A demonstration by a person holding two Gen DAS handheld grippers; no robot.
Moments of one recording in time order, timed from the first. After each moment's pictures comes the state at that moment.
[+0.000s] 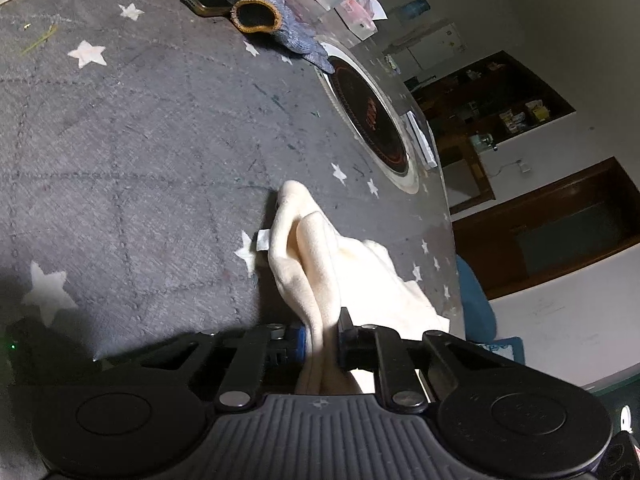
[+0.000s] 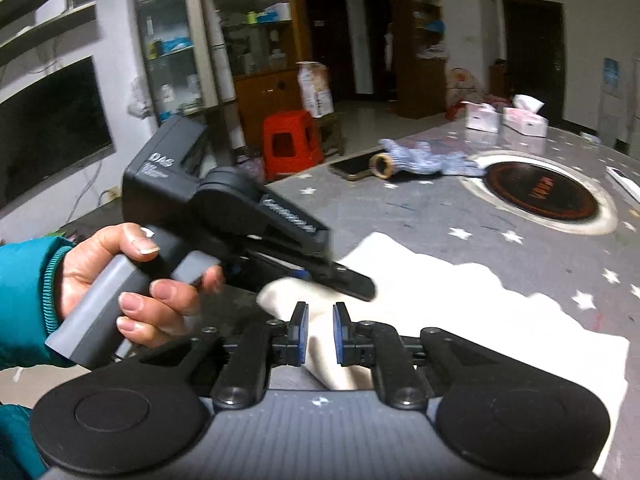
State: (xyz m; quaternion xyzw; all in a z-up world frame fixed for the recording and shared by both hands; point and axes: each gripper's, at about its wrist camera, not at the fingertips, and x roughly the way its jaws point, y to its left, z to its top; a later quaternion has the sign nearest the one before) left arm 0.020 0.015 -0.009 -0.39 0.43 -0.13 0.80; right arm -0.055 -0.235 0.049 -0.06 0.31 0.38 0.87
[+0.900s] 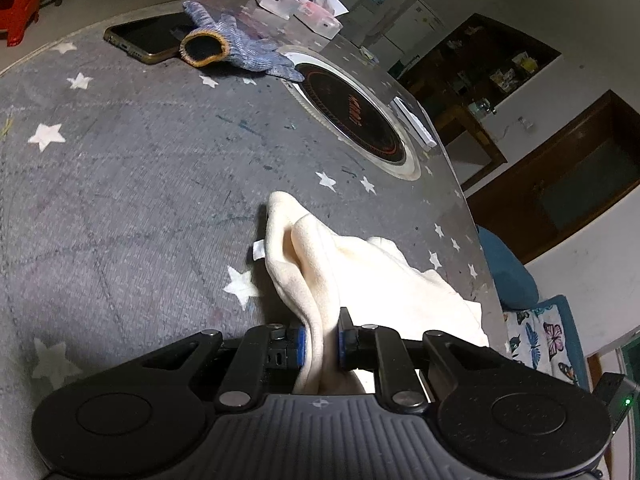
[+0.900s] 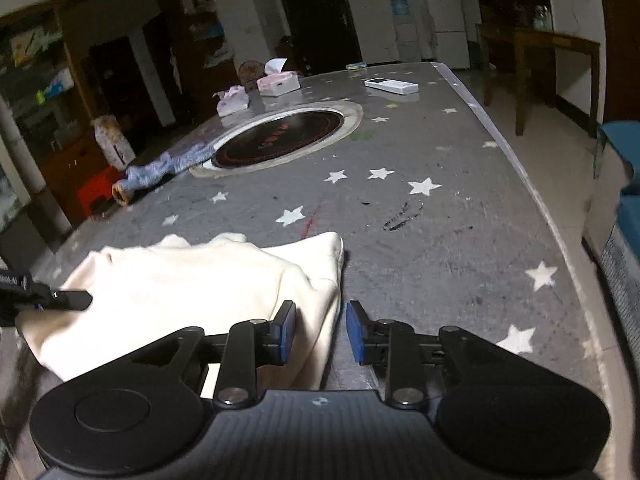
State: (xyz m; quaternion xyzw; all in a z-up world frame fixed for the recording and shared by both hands) left arm 0.028 -0.003 0.005 -0.28 0.43 -0.14 0.85; right arm 0.000 -0.397 -0.002 0.09 0.36 0.12 0.92
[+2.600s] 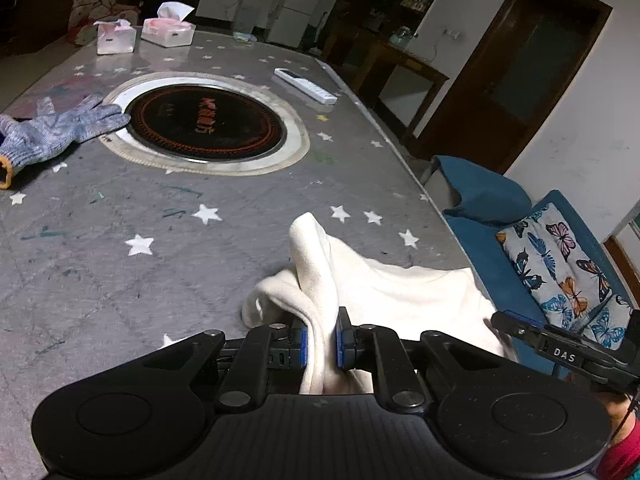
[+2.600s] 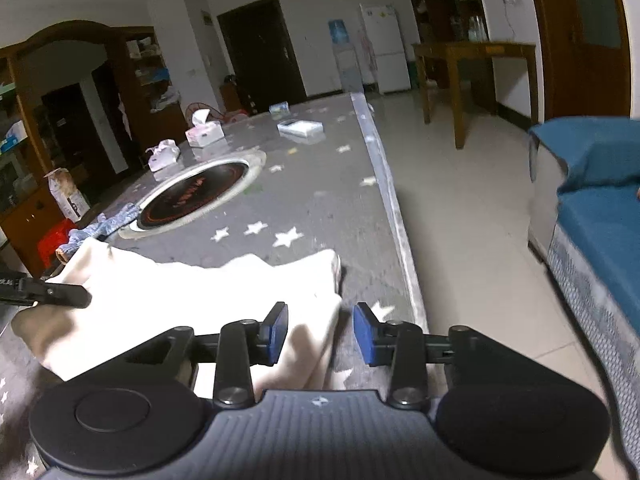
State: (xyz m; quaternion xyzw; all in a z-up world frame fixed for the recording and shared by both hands) left arm 0.087 -0.137 0.046 -0.10 0.42 -0.23 0.87; right arm 0.003 -0.491 0.004 0.13 0.33 0.04 0.93
